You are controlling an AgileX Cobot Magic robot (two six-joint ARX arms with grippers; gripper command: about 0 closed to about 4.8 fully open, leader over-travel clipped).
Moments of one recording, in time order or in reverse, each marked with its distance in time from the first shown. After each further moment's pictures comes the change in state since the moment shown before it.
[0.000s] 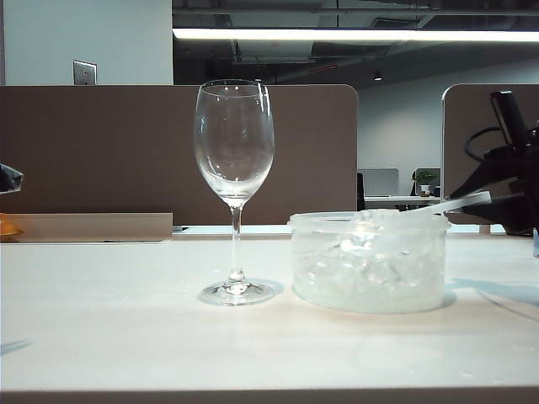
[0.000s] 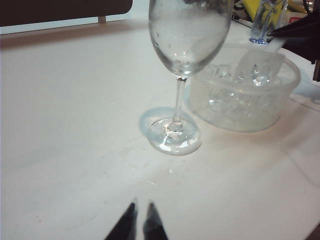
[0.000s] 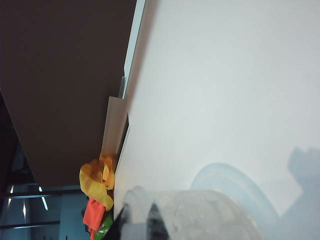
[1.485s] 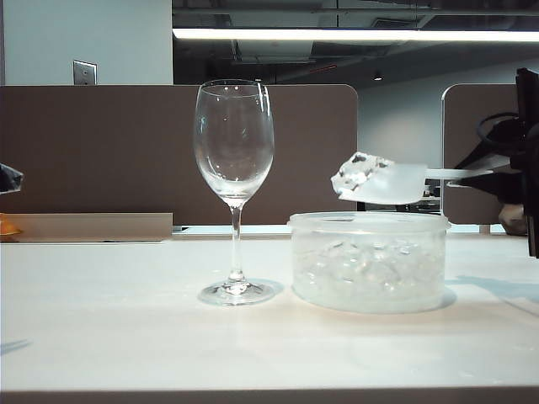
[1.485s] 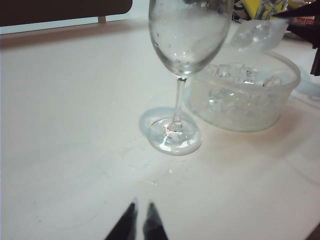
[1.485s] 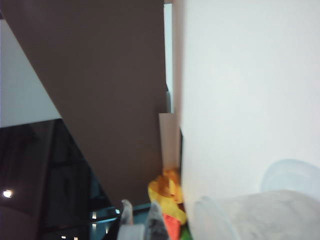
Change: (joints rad) left arm 0.000 0.000 0.000 0.000 0.000 0.000; right arm 0.000 0.004 -0.008 0.157 0.021 0.354
